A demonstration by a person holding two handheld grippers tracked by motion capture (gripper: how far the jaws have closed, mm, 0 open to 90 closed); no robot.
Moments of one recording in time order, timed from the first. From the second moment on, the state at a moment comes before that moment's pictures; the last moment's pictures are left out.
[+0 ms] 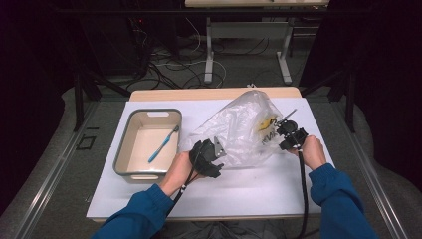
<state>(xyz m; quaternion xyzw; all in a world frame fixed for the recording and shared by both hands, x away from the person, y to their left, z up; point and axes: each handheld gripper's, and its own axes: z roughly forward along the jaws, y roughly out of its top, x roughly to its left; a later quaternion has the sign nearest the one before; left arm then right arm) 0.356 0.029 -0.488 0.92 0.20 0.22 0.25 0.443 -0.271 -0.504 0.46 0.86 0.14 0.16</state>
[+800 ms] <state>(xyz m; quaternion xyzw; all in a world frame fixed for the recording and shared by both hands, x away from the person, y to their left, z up) 0.340 0.020 -0.523 0.94 0.11 0.21 0.26 0.478 -0.194 -0.498 0.36 0.91 0.15 0.13</state>
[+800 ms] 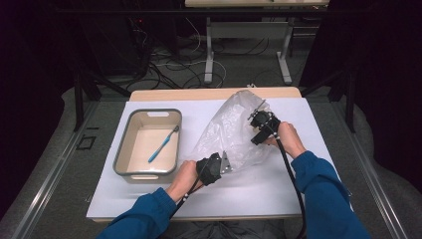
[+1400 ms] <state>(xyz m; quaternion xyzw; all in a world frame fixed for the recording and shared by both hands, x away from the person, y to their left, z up) 0.322 0.074 -0.497 0.94 0.10 0.22 0.23 0.463 -0.261 -0.430 0.47 0.81 0.23 0.25</state>
